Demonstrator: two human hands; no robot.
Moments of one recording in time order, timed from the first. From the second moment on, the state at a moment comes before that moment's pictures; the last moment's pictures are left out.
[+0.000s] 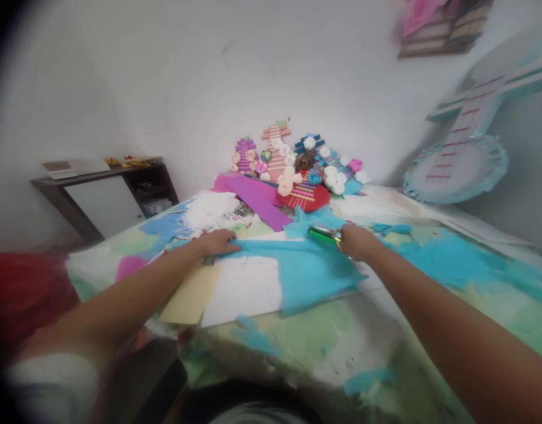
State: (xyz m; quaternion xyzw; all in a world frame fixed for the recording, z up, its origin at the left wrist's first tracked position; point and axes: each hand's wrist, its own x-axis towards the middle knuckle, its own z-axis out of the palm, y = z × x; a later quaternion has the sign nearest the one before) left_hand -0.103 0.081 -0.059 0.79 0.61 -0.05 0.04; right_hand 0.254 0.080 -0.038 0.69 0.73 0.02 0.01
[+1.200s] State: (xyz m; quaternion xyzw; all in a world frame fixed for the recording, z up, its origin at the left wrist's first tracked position) left_hand -0.050 0.018 -0.077 0.94 0.32 -0.07 0.04; right_hand 0.252 0.023 -0.047 0.59 0.81 -0.03 -0.01
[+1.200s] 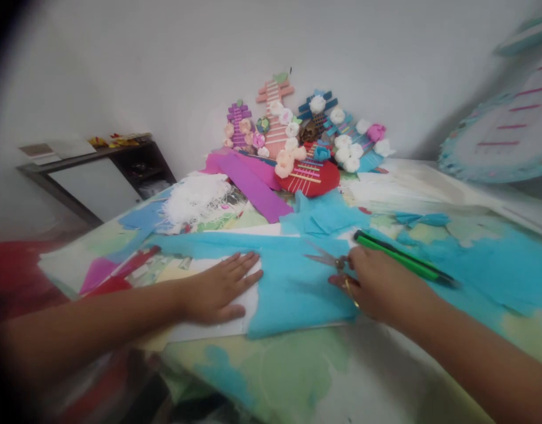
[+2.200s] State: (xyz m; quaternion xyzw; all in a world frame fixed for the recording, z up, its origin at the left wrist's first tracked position) left_hand -0.028 -0.019 -0.062 0.94 0.33 0.04 0.08; right_hand 0.216 0.001 -0.062 0.44 0.90 -0.07 -0.06
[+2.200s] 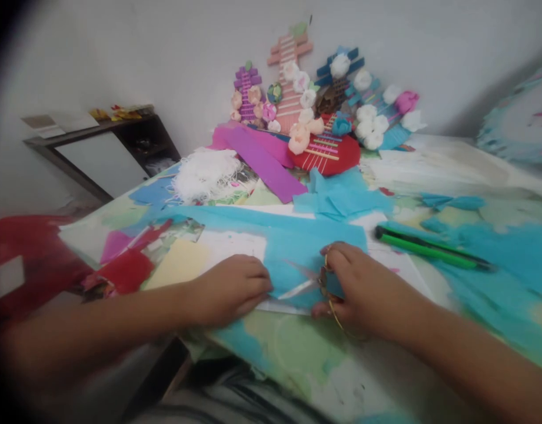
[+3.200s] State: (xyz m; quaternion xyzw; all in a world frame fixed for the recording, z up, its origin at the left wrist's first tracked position) left_hand -0.005 0.018 -0.048 0.81 0.46 0.13 0.36; right_hand 0.210 -0.002 -0.034 0.55 0.83 -0.09 -0.10
